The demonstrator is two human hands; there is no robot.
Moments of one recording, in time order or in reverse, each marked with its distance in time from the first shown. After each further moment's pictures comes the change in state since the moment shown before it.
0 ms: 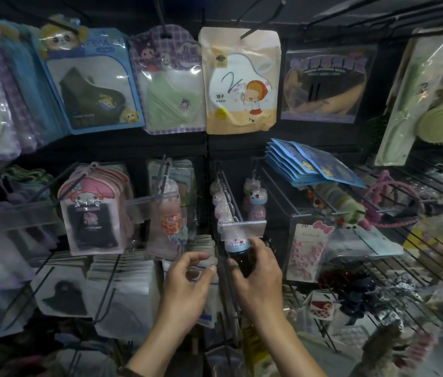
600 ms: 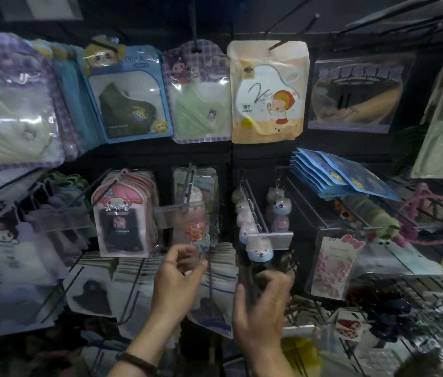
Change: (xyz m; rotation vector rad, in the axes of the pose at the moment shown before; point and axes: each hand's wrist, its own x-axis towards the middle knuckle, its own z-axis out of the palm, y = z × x) left_hand 0.034 -0.009 -0.047 0.077 0.182 0.084; right_hand -0.035 -0.001 0.047 0.075 0.256 -0.193
